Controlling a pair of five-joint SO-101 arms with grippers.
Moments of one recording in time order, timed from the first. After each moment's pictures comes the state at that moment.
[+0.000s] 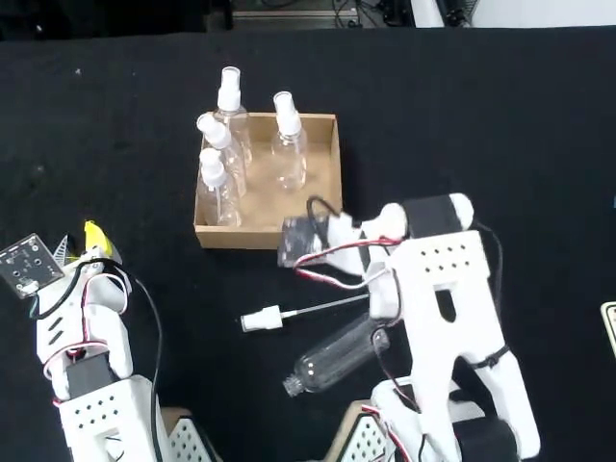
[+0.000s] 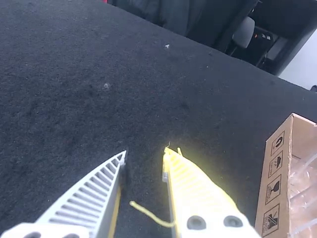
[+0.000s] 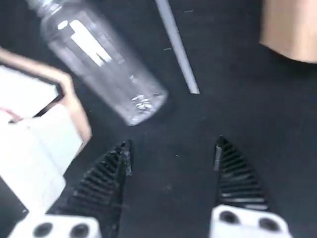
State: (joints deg) left arm -27.9 -92.8 96.7 23.9 11.5; right arm -9.6 -29.3 32.1 98.9 75.6
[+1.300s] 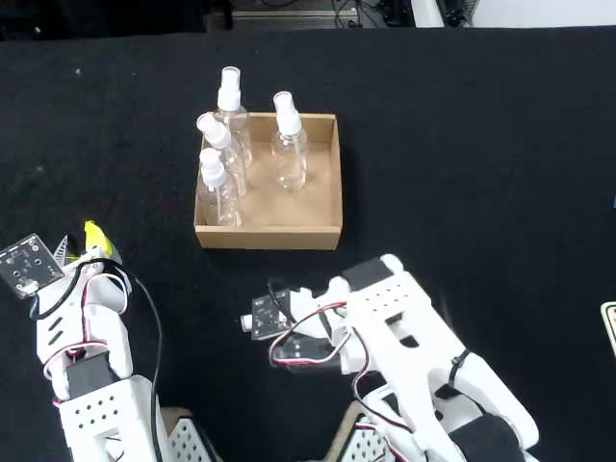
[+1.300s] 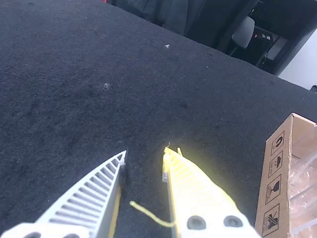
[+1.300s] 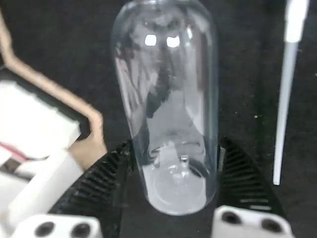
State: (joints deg) left arm -27.9 -92.8 96.7 23.9 11.5; right arm -24.5 -29.7 62.9 75.6 68.0
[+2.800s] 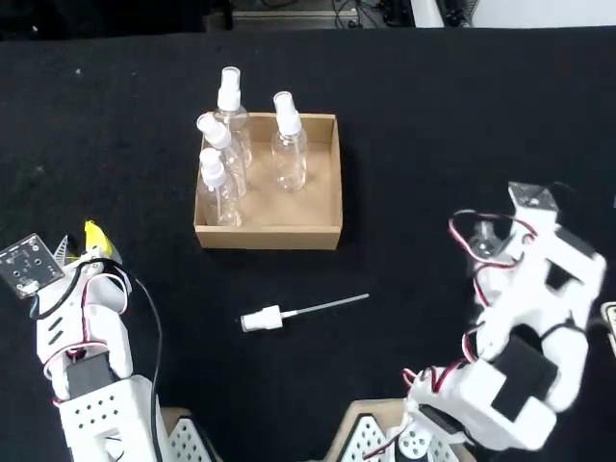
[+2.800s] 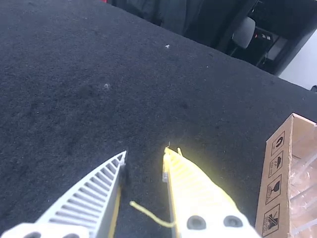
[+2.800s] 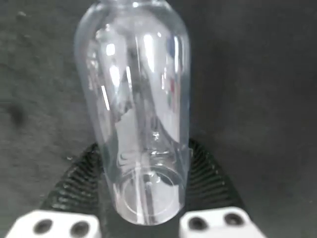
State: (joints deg) left arm -27.9 -92.8 96.7 23.9 11.5; right arm 38.9 -3.5 38.4 61.5 30.1
